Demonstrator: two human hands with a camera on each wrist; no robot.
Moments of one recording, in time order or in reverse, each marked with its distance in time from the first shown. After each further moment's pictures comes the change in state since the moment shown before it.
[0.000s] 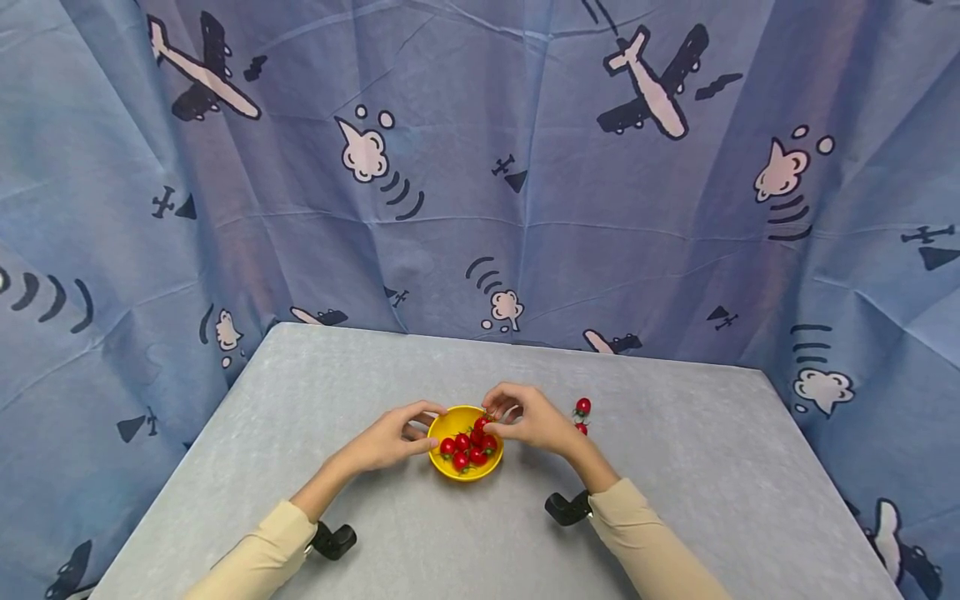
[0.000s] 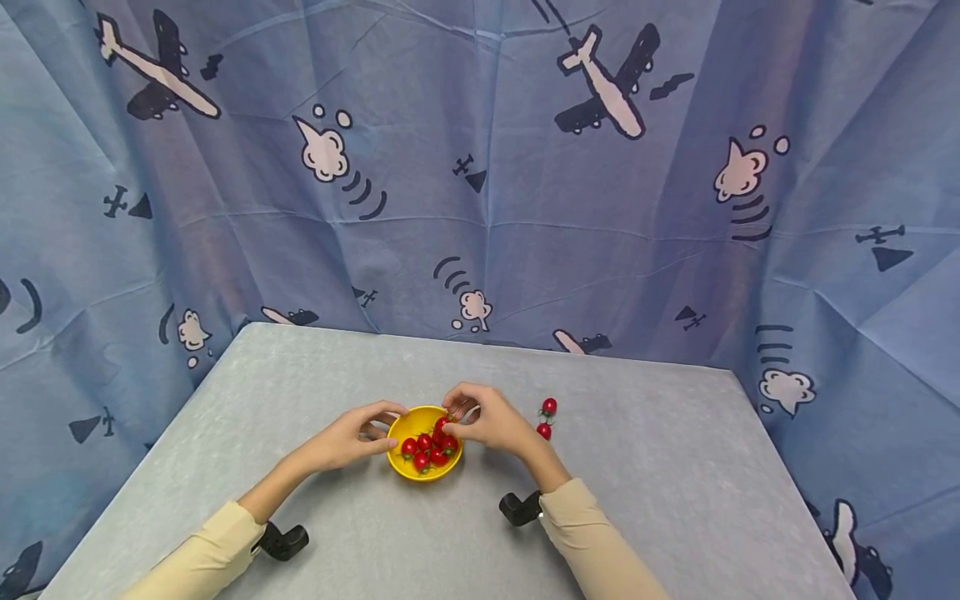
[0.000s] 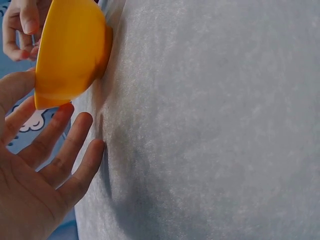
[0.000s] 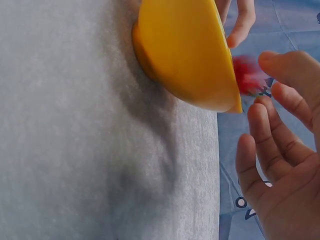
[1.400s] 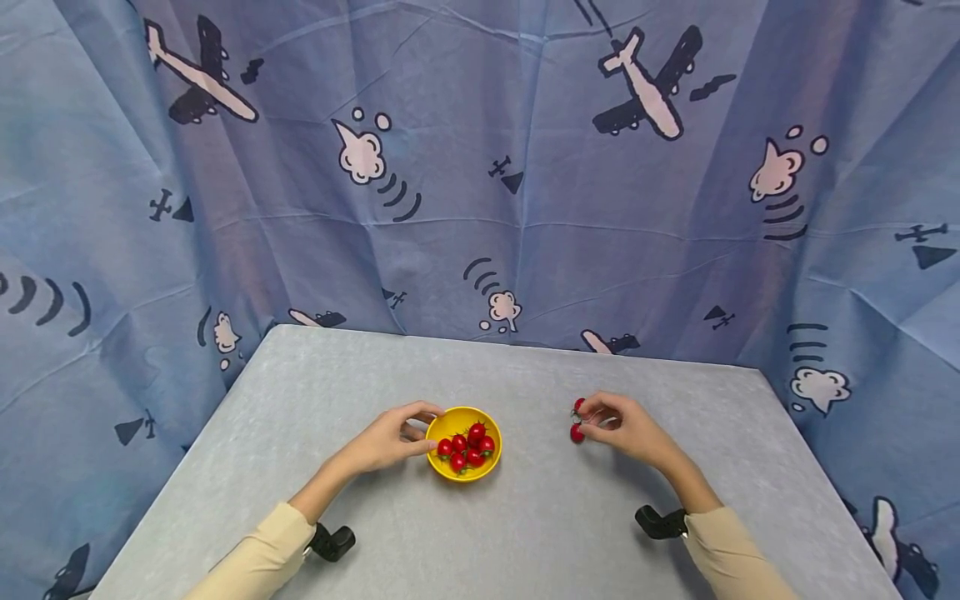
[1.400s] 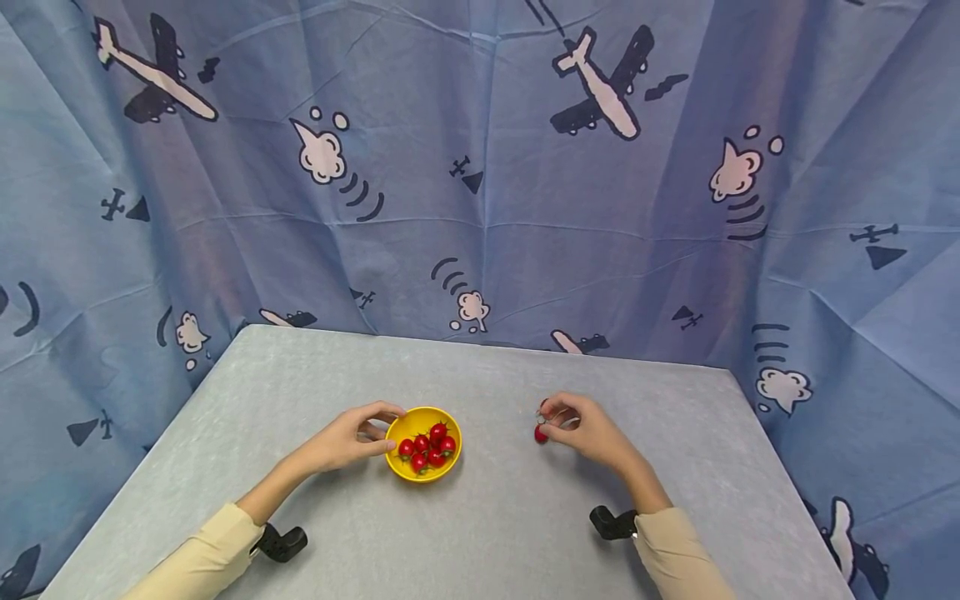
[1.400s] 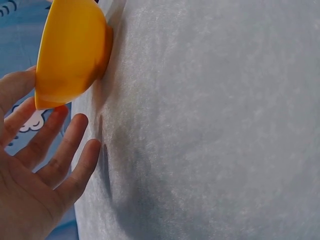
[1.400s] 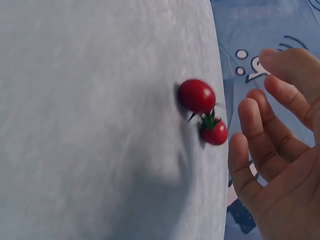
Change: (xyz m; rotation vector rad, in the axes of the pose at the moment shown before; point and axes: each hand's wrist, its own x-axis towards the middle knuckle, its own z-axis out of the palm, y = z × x) left_hand 0.000 0.004 0.002 -0.036 0.035 0.038; right_hand -0.096 0.049 -0.084 -0.048 0.164 0.062
